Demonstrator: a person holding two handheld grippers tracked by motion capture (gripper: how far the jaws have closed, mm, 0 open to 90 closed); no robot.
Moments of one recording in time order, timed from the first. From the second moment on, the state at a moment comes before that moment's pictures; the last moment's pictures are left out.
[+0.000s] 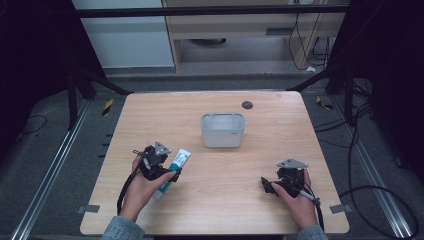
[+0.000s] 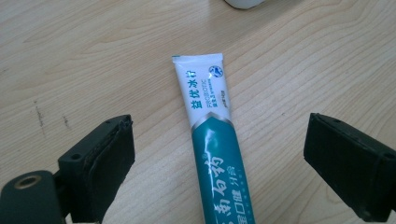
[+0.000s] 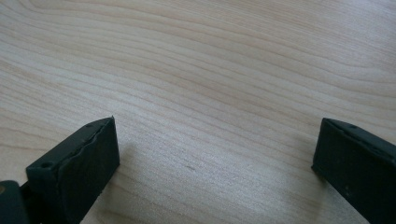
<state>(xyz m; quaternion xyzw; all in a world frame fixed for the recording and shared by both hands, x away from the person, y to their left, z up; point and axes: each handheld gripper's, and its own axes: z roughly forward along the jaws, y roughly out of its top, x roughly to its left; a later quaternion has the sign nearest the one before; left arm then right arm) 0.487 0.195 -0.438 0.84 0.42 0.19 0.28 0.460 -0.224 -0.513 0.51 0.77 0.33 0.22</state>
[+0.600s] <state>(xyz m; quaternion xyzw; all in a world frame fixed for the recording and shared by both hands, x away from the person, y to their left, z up) 0.508 0.169 -0.447 0.86 0.41 0.18 0.25 0.455 -0.226 -0.513 0.49 0.77 0.33 0.22</state>
